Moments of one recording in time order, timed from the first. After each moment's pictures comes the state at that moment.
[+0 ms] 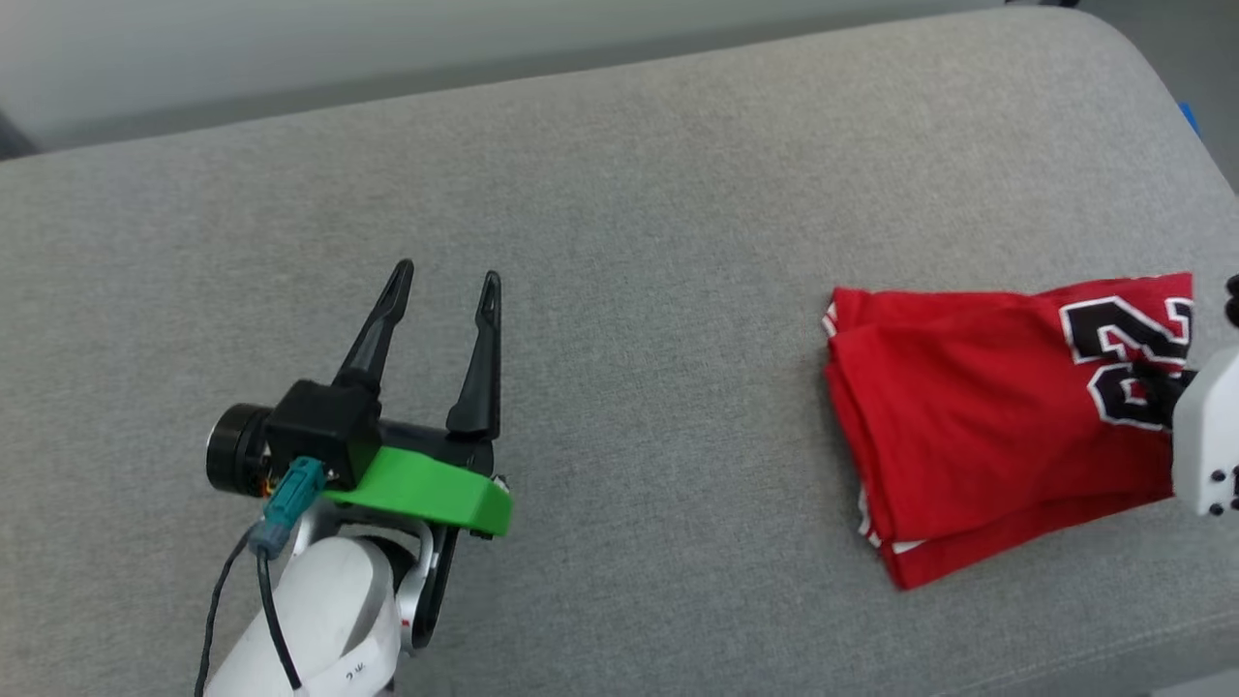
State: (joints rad) left arm -0.27 0.30 -0.41 -0.03 -0.39 0.17 -0.23; right arm -0.29 -0.56 0.10 0.03 0.52 0.13 0.70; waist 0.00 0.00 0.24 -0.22
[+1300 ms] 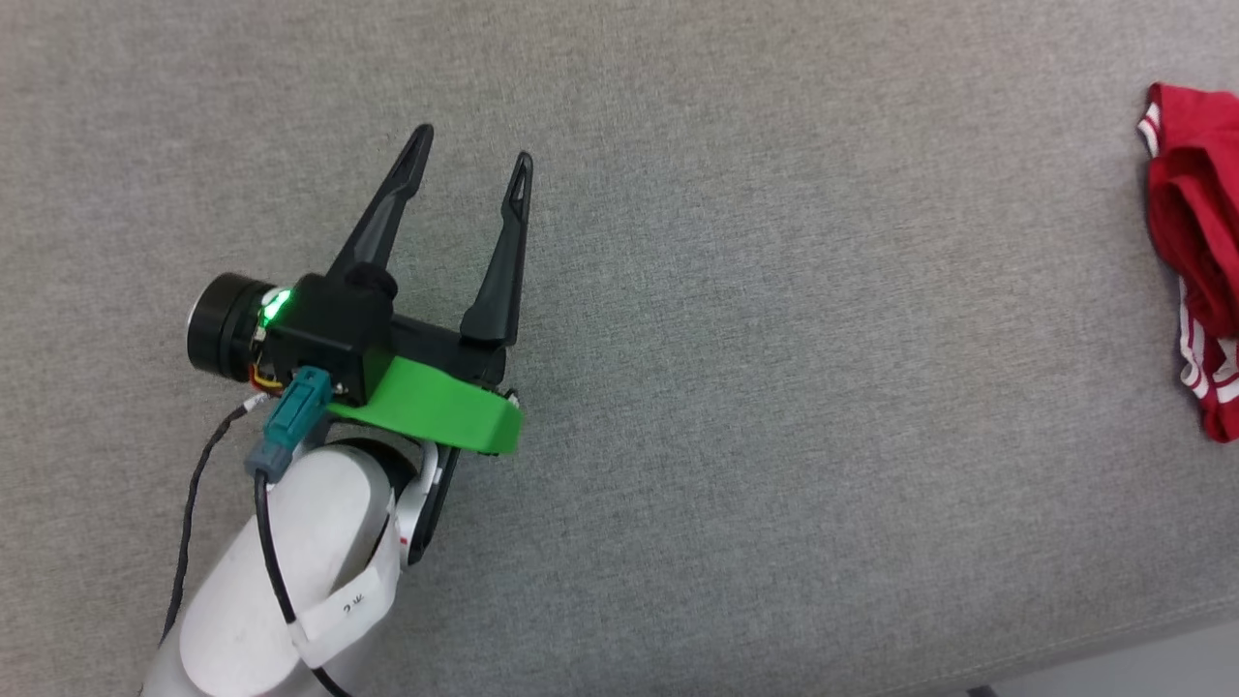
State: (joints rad) left arm -0.47 0.34 -0.45 -0.09 -0.34 0.15 -0.16; right arm -0.80 -0.57 -0.29 0.96 0.08 0.13 -0.19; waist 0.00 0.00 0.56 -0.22
